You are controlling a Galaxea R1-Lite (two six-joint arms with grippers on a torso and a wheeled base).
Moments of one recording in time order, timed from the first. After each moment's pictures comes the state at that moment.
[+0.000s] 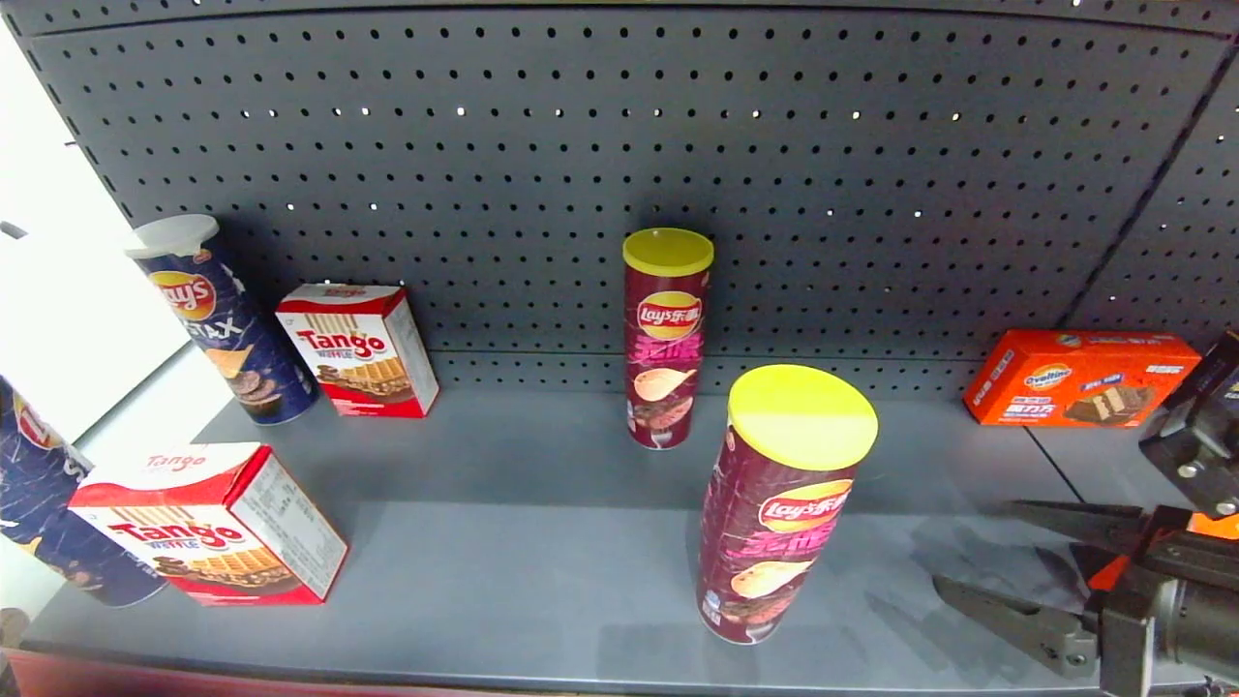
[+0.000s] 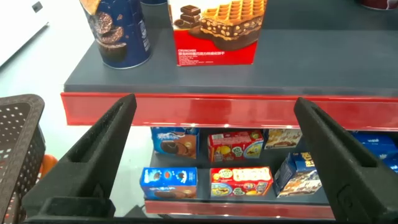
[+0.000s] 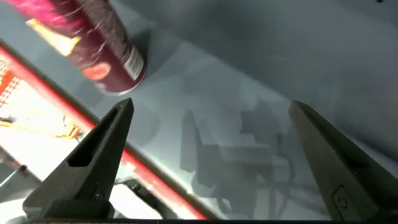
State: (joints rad) left arm 0.00 0.00 0.00 -0.01 -0.01 -0.01; right arm 0.51 1.12 -0.48 -0.28 0.07 -0.07
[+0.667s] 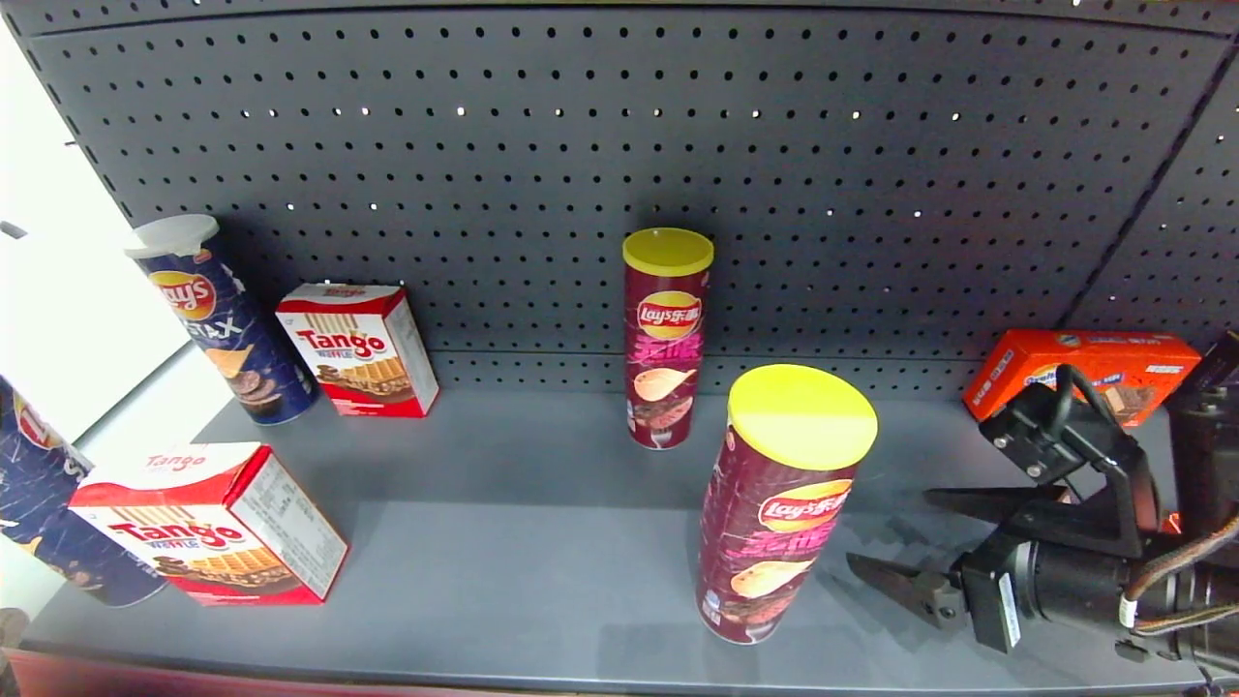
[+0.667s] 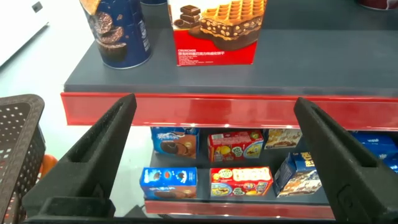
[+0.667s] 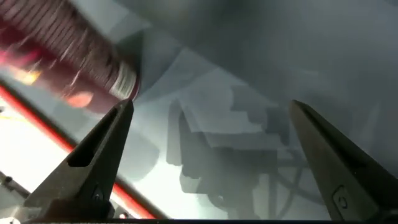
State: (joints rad) left arm 0.00 0.00 0.00 -0.01 -0.01 -0.01; right arm 0.59 1.34 -0.58 -0.31 -0.02 -0.04
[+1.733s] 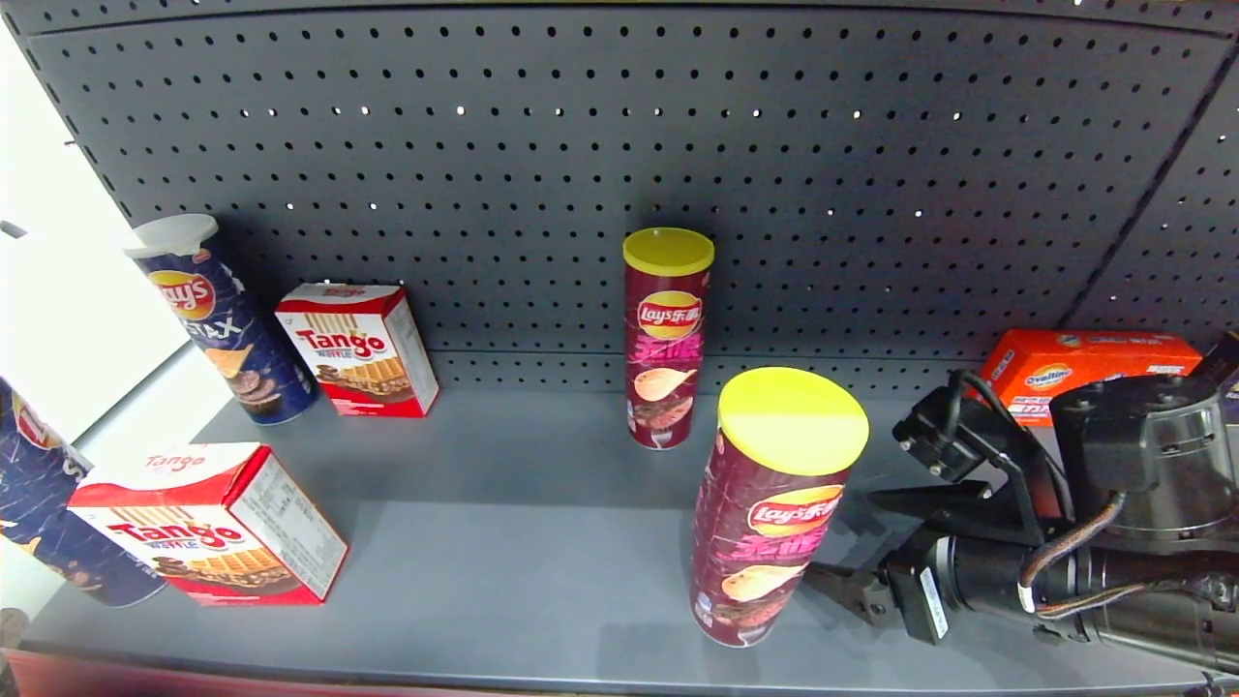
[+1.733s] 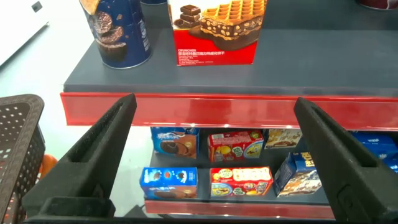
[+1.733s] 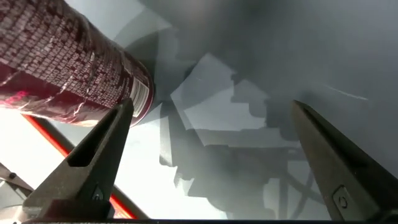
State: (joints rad) left arm 0.00 0.00 0.00 -0.01 -0.01 -0.01; right arm 0.66 1.46 -0.65 -0.31 -0.02 -0.04
